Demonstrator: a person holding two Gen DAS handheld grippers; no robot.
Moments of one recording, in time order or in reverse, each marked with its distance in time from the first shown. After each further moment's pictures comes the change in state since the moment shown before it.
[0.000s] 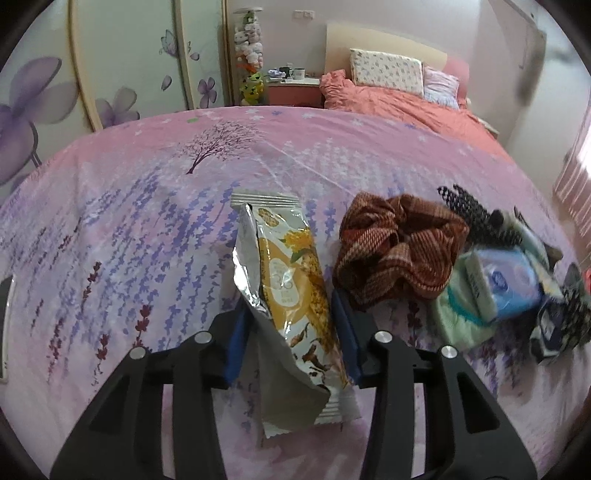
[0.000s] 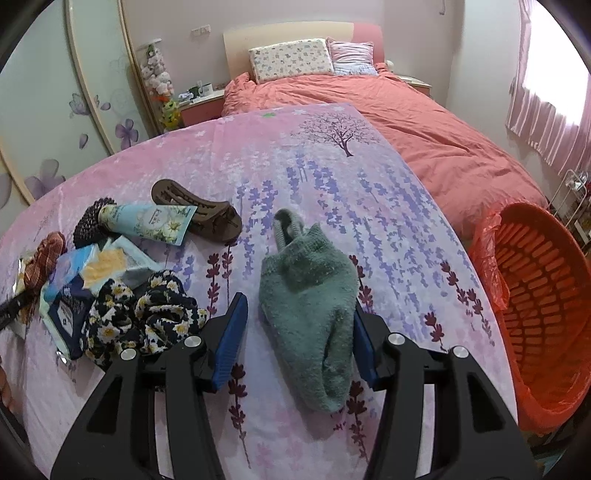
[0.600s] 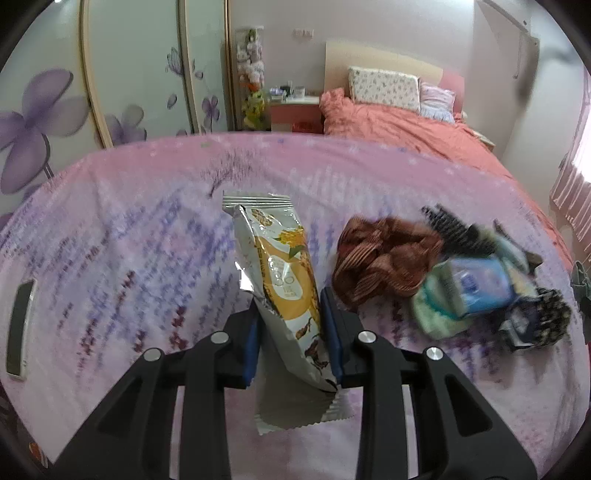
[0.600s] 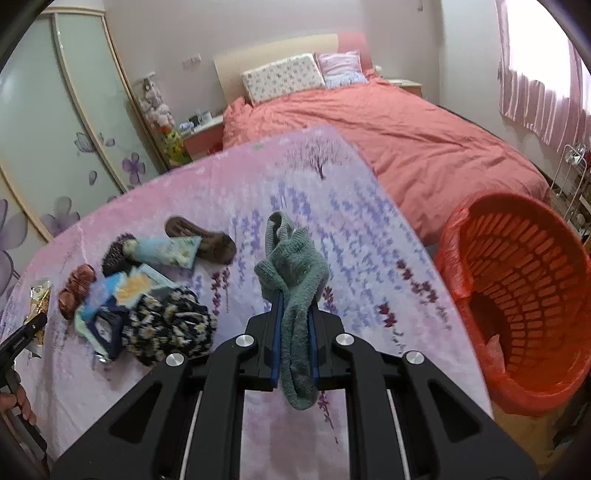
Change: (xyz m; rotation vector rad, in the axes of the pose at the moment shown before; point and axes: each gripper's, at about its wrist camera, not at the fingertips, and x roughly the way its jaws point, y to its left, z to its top) left arm -0.055 0.012 -0.008 0.000 -0.093 -0.004; right arm -0.049 -0.031 -0.001 0.093 -0.074 0.071
